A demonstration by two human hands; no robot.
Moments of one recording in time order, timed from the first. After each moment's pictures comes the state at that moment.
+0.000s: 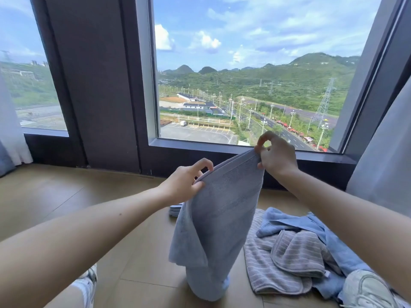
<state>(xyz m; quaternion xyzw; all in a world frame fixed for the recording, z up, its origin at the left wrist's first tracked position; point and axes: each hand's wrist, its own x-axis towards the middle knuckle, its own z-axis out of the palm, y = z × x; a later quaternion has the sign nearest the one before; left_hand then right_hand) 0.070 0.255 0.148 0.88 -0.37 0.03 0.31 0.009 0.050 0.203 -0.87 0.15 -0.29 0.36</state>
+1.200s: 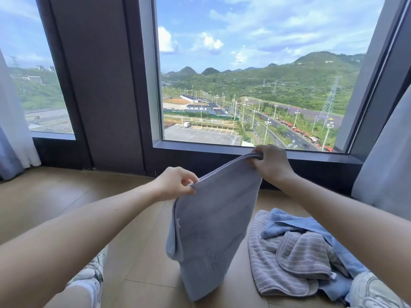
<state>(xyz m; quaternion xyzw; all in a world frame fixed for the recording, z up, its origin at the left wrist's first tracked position) 0.090 0.280 0.150 0.91 -0.30 -0.03 0.30 0.021 0.052 0.189 -0.93 0.10 -0.24 0.25</state>
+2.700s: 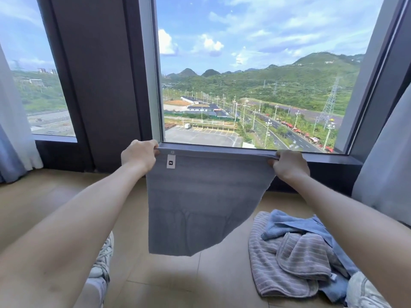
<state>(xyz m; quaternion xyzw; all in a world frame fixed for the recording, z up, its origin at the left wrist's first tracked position) 0.143 0.317 0.183 0.96 -0.07 0.21 0.15 0.032 0.005 0.180 -0.93 0.25 -0.21 0.17</state>
